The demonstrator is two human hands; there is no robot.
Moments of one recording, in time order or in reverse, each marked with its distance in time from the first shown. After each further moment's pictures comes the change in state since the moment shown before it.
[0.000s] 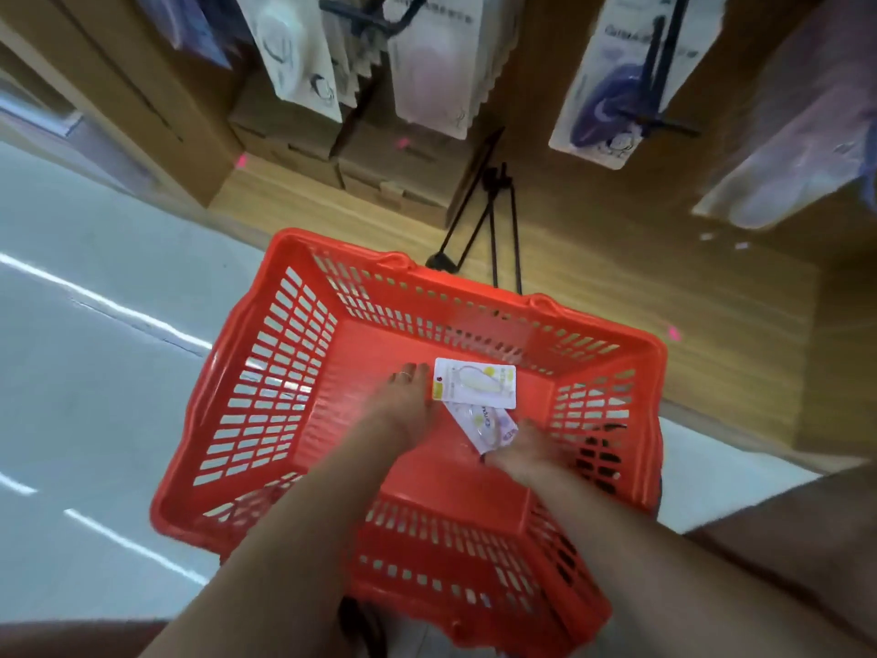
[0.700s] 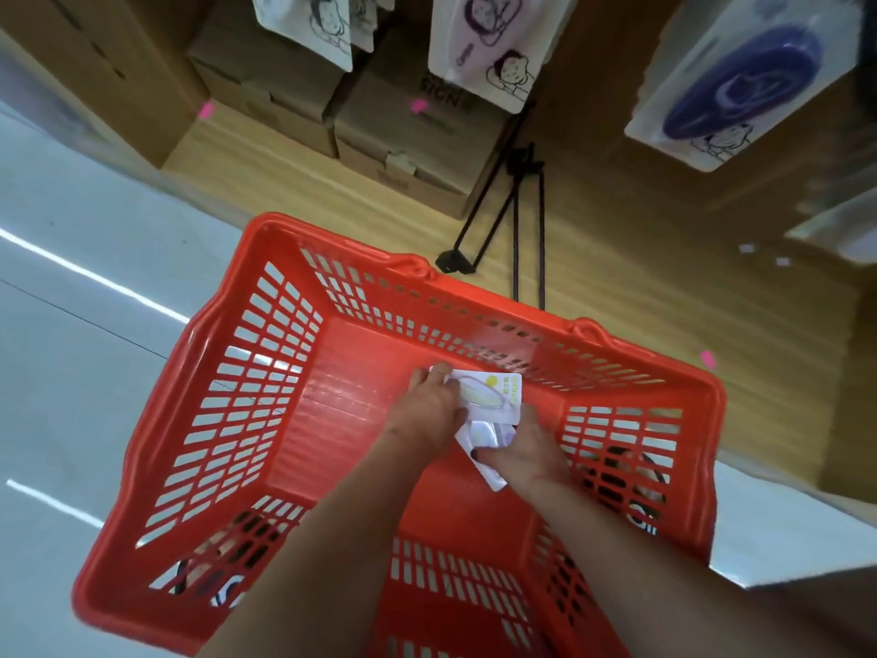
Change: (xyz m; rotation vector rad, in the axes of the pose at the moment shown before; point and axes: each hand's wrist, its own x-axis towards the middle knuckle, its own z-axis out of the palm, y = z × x) left_hand 0.077 -0.007 0.046 0.040 -0.015 0.185; right_hand 0.046 -0.012 0.012 -0.006 0.145 -0.036
